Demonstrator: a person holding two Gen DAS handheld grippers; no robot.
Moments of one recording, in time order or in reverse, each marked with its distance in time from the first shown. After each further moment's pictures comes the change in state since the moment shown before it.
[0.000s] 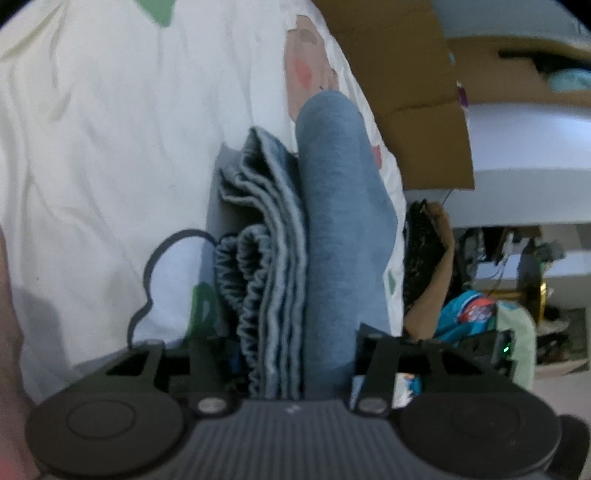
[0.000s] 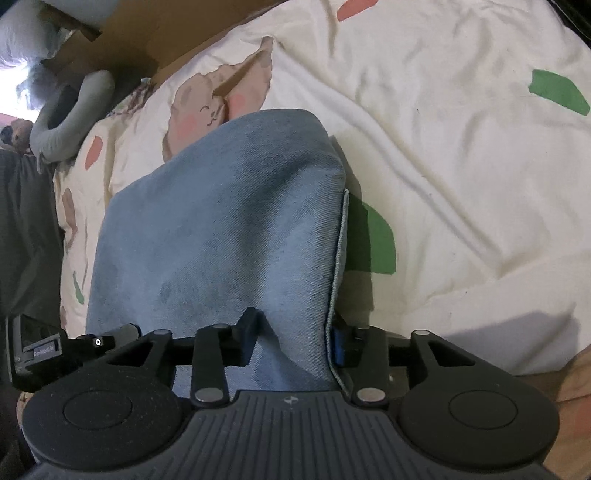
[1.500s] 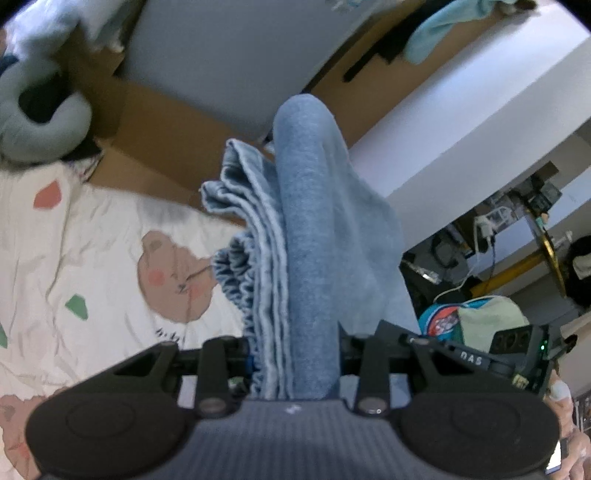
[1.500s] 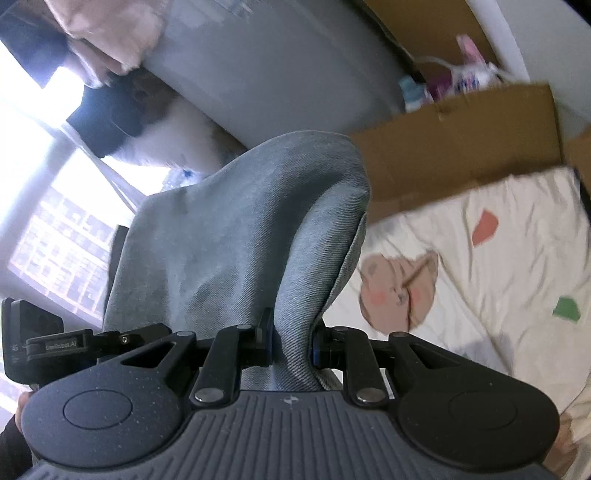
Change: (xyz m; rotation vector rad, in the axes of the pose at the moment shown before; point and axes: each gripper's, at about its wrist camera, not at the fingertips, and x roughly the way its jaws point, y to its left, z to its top) left arm -0.174 -0.379 0.005 0.389 -0.218 0.245; right arm -0.299 0.138 0.074 -0.117 -0.323 0.323
